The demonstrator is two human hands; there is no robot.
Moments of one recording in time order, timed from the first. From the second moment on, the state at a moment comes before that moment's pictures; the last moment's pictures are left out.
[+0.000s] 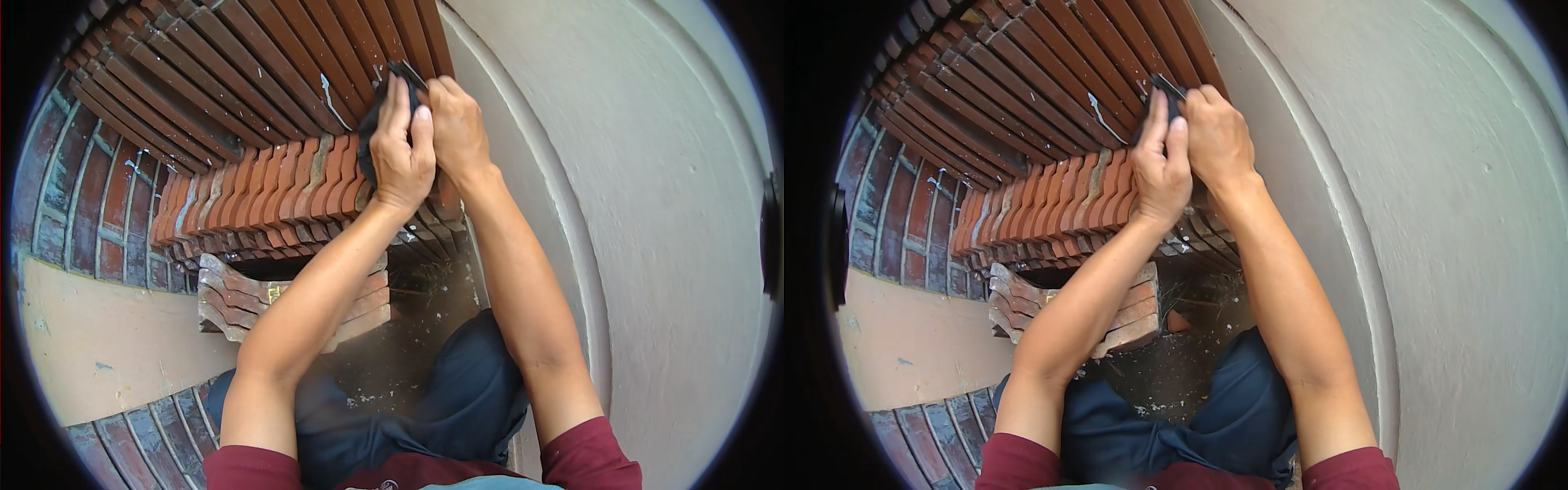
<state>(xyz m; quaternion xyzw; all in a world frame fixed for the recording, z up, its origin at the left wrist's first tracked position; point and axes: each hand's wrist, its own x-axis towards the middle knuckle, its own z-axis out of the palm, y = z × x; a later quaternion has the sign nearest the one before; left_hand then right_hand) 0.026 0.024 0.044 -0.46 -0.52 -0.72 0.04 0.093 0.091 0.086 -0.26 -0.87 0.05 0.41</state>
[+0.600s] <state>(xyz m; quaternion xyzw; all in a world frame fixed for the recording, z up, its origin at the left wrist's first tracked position) 0.043 0.022 0.030 -0.45 -0.55 -0.70 -0.06 0.112 0.096 0.067 -0.32 -0.88 0.07 0.34</state>
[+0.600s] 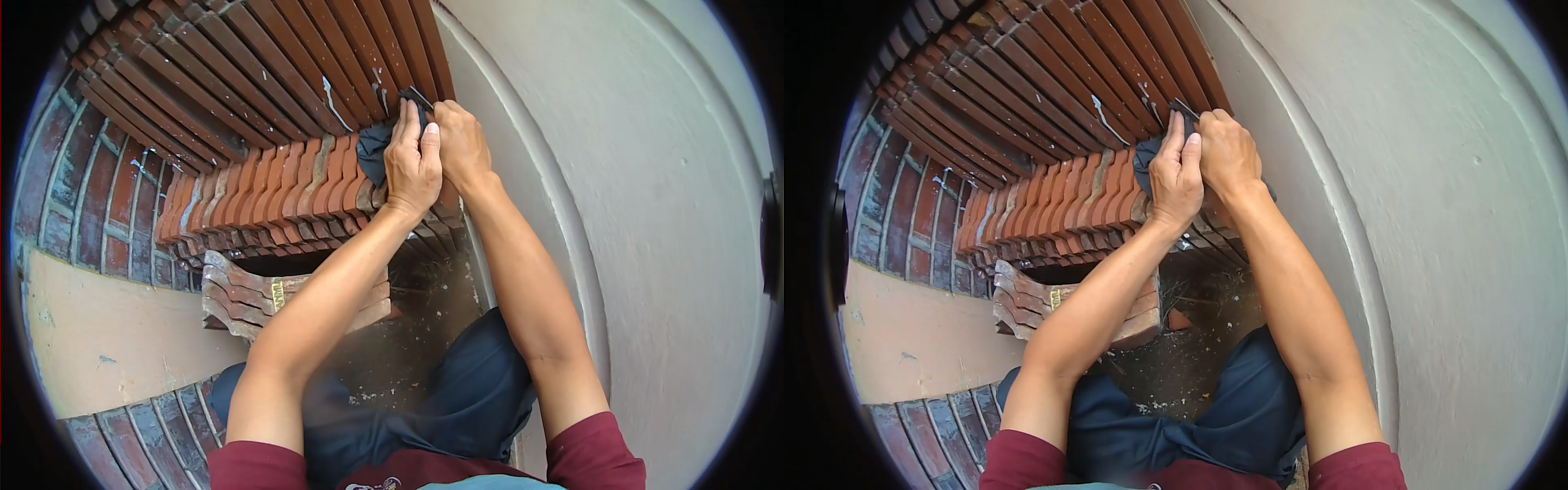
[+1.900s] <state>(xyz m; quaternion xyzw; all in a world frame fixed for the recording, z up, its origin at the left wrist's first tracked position) 0.013 0.033 0.055 -0.56 -0.52 -0.61 0.20 0.089 0.112 0.085 -0.29 -0.80 0.23 0.46</state>
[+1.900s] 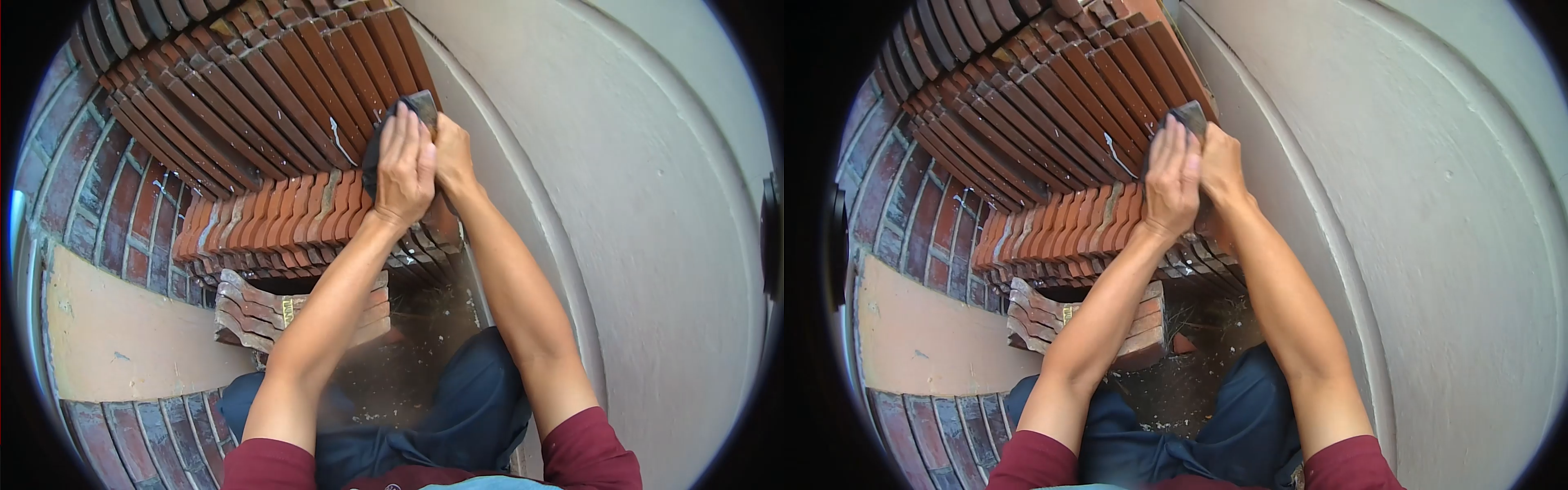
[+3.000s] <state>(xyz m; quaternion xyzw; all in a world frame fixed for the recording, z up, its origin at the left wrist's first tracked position) -0.024 0.015 0.118 -0.56 -0.53 -0.58 0.25 0.048 0.099 0.150 -0.33 -0.84 0.12 0.42</state>
